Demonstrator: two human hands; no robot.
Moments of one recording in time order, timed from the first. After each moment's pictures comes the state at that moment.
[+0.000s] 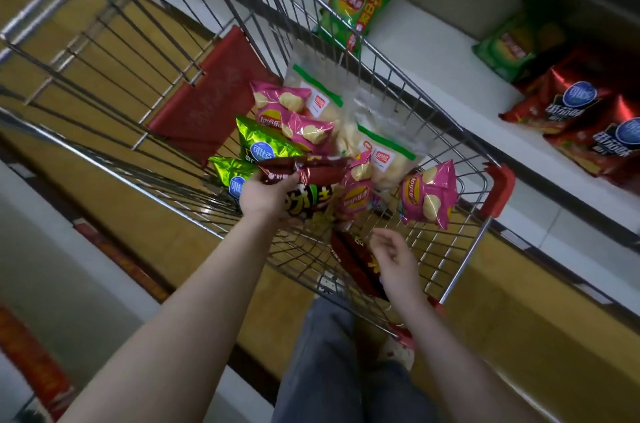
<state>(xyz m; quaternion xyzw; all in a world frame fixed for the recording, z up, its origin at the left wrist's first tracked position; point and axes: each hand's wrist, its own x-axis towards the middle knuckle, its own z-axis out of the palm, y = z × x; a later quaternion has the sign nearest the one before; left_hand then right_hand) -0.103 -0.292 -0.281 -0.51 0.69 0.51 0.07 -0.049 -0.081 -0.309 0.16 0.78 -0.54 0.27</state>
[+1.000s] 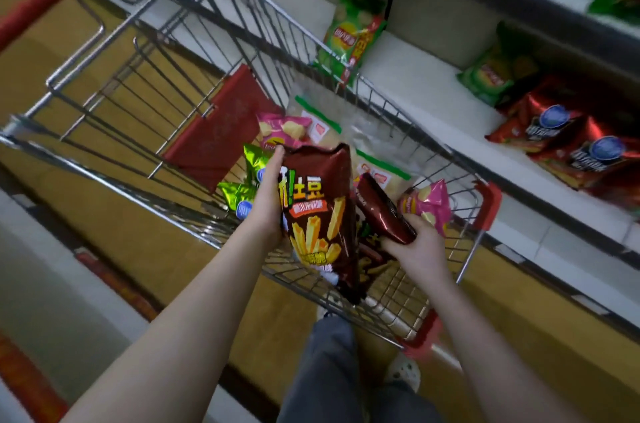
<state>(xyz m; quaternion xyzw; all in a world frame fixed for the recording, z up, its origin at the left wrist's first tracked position) -0.117 -0.289 -0.211 -0.35 0.45 0.81 0.14 -0.102 -0.069 -0.265 0.10 0.87 -0.43 0.19</state>
